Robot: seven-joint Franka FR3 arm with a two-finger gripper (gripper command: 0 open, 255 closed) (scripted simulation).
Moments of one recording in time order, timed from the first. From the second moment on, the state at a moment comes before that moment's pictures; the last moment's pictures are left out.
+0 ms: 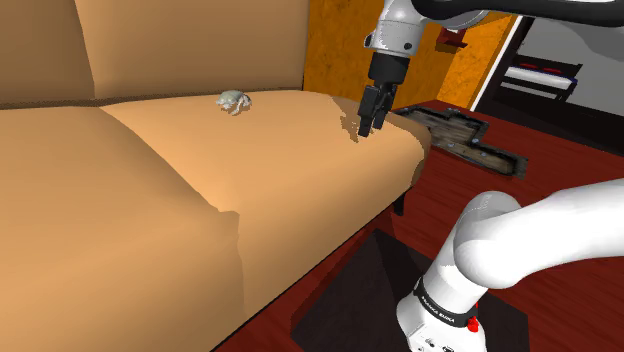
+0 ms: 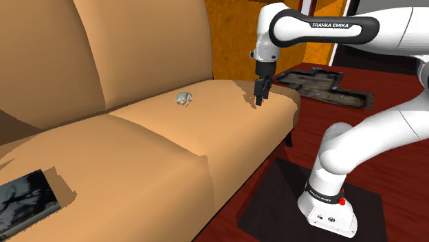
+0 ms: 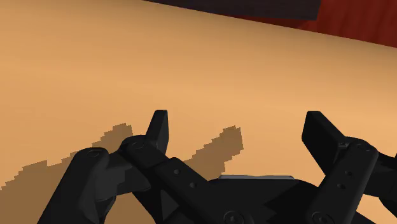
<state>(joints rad) -0.02 -0.76 -0.02 -2.33 0.03 1.53 -0.10</state>
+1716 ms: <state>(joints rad) -0.08 0.10 0.26 -1.41 0.11 1.53 0.92</state>
